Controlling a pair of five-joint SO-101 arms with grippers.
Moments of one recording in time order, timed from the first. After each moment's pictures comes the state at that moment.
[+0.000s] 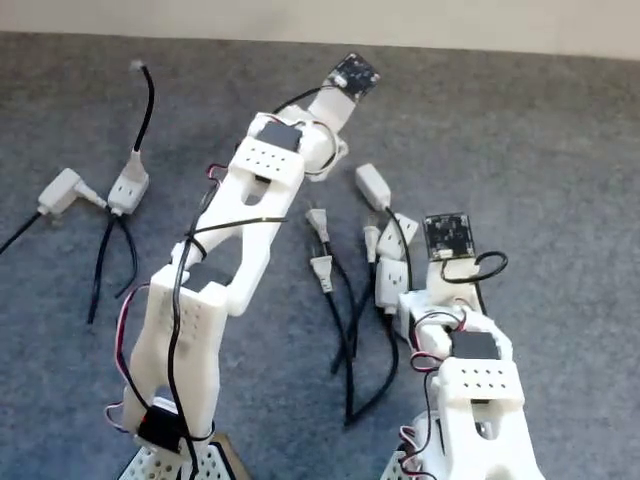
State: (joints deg) left arm 14.5 40.7 -32.5 48.8 -17.1; right arm -4.3 -54.3 78.4 36.4 10.1
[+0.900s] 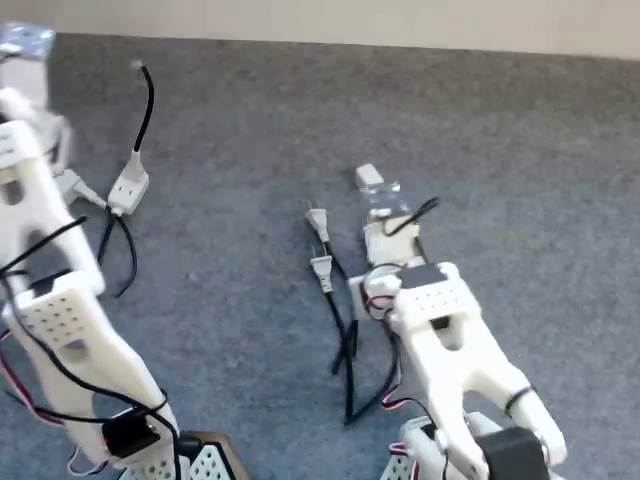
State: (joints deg) left arm -33.7 39.9 -56.5 85.7 -24.5; right arm -20.3 -23.5 54.9 45.8 1.3
